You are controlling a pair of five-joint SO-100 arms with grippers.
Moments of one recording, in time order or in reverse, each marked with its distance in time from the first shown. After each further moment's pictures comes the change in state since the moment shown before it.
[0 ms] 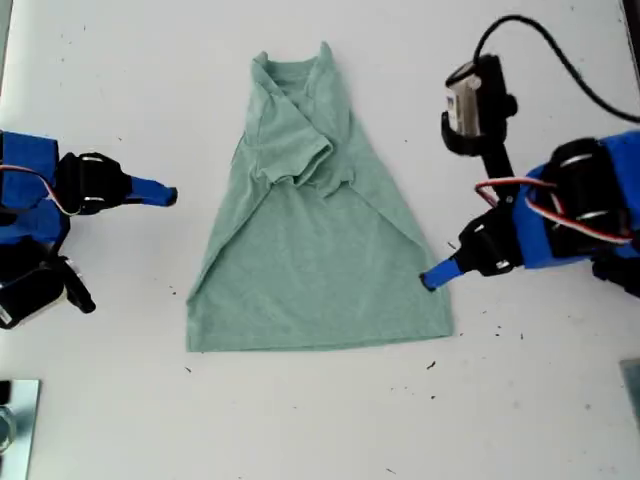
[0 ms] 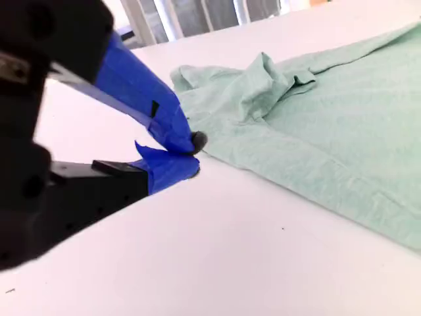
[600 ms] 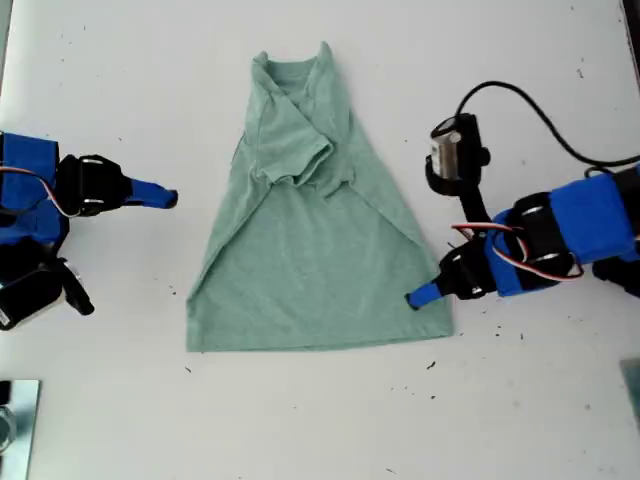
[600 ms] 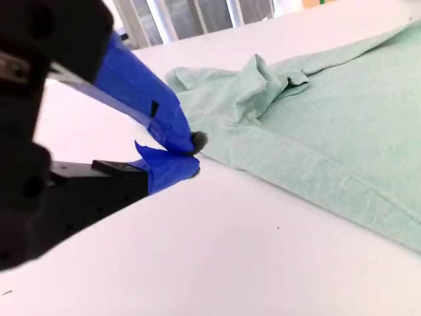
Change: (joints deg) arm 0 0.4 0.2 0.0 0.0 0.0; arm 1 -4.7 -9.7 7.6 -17.1 5.4
